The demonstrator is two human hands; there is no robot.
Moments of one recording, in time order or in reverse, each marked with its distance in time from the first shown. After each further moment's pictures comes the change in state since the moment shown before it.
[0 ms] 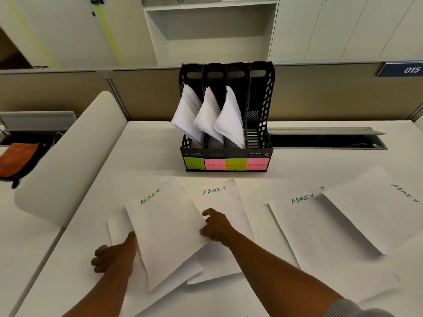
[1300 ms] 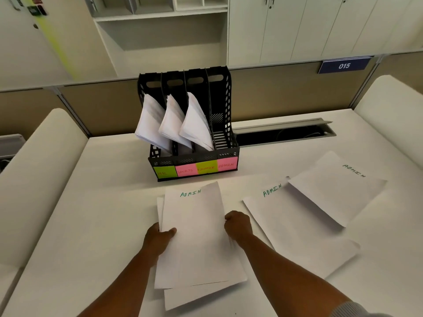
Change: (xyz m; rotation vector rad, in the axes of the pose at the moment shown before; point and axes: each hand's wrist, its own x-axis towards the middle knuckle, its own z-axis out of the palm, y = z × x) left_hand -0.073 0.038 0.084 0.122 -0.779 0.522; right_hand -0.023 0.063 -0.071 -0.021 0.467 0.151
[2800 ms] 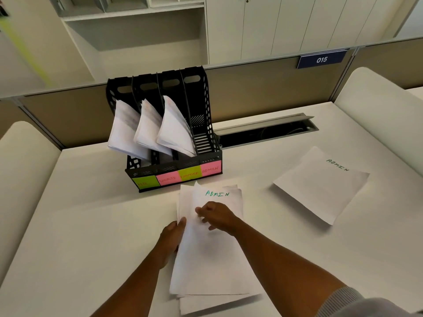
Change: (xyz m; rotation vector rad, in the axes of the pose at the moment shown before) left_hand -0.005 0.051 0.067 0.015 -0.300 0.037; right_hand 0.043 -0.023 -0.016 0.184 -0.286 -0.151
